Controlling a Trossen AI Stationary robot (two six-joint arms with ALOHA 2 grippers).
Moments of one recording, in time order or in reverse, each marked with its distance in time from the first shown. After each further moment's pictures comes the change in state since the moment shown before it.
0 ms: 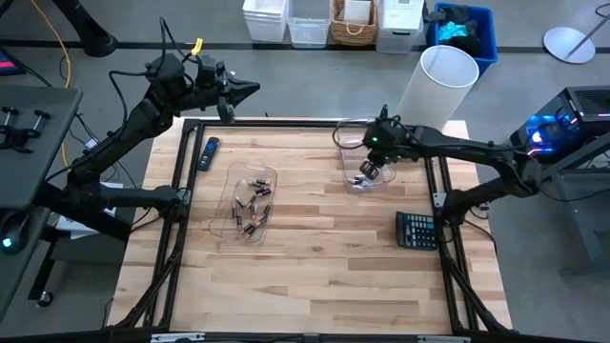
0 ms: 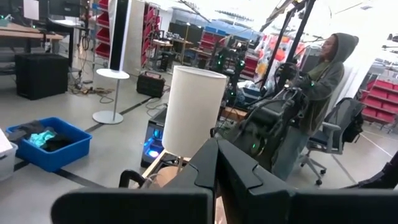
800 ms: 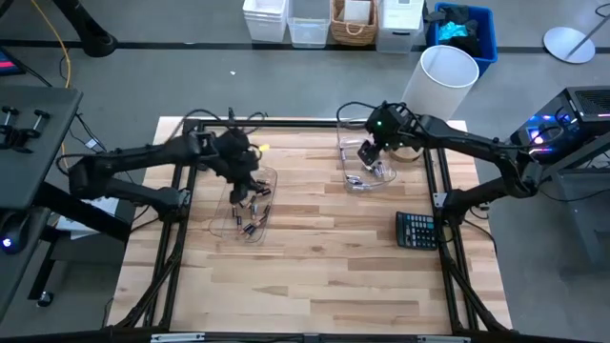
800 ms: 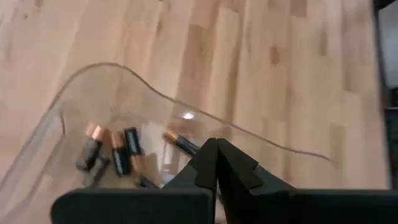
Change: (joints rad) left arm -0.397 0.050 -0.332 -0.660 -0.167 0.262; right arm -0.084 -0.004 0.088 0.035 -0.037 0.034
